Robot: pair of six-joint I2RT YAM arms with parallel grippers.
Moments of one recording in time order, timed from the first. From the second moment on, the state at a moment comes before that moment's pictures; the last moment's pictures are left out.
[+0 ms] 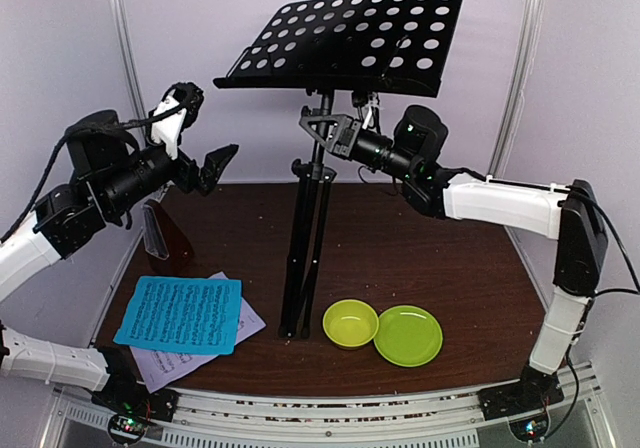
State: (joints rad) left arm -0.79 1.01 1.15 -0.12 -0.20 0.41; right arm 0.74 1.81 1.48 0.67 -0.47 0.76
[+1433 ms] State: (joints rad) left arm -0.98 1.51 1.16 0.17 -0.13 0.16; right arm 0.85 1.47 1.23 0.53 0.20 0.22
